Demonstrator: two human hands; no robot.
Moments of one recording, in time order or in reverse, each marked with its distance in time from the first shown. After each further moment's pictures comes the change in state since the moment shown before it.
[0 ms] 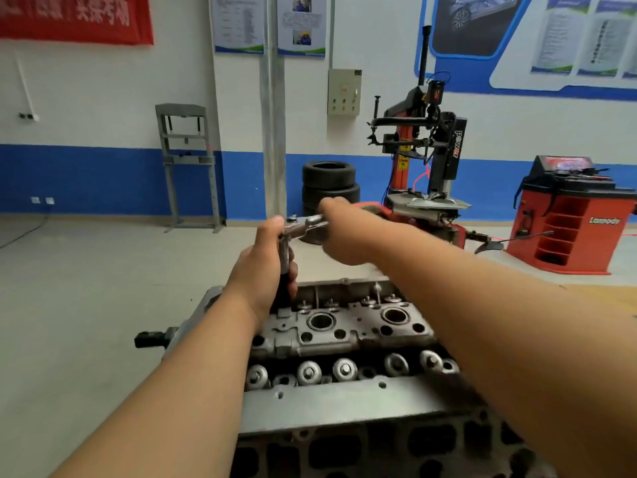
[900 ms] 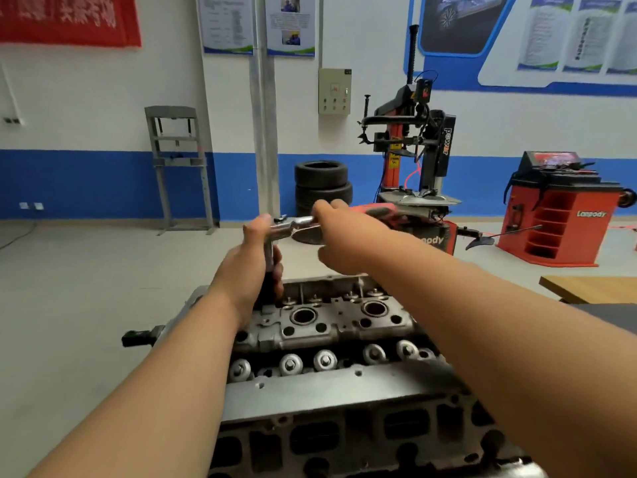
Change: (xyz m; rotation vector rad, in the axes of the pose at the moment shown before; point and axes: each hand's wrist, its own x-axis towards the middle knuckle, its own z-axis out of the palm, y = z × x) left_hand -0.004 0.000 0.000 0.069 -0.009 -0.013; right_hand -0.034 0.005 -0.001 -0.028 0.053 0.028
